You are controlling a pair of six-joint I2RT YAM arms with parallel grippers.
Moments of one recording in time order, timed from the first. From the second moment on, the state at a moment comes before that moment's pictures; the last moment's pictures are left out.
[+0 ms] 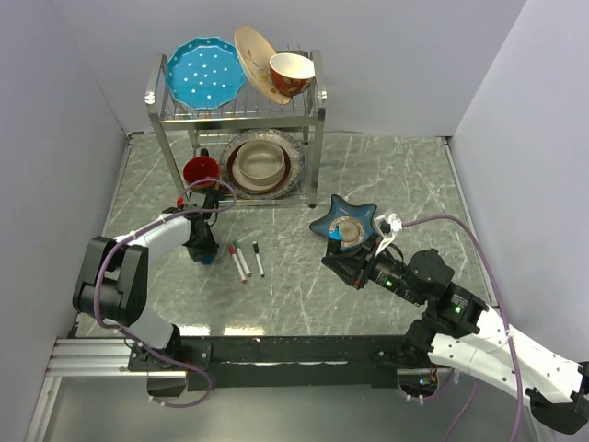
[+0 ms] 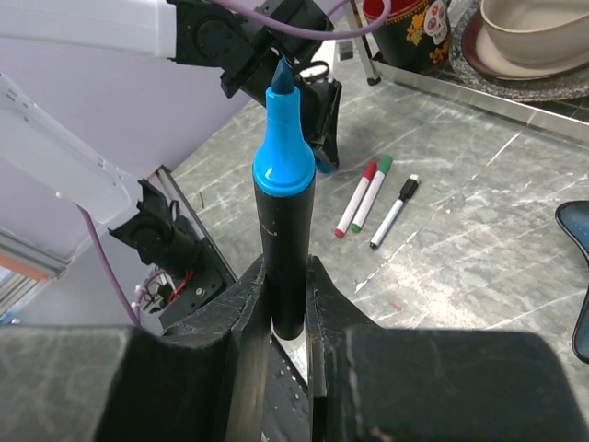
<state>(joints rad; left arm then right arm) -0.25 1.56 0.86 -0.57 -0.18 -0.67 0.93 0.52 0.61 -0.16 -0.03 0.46</state>
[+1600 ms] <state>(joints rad) -0.63 0.84 0.76 -0.22 -0.03 -0.89 1.04 1.38 0.83 0.16 -0.15 0.59</state>
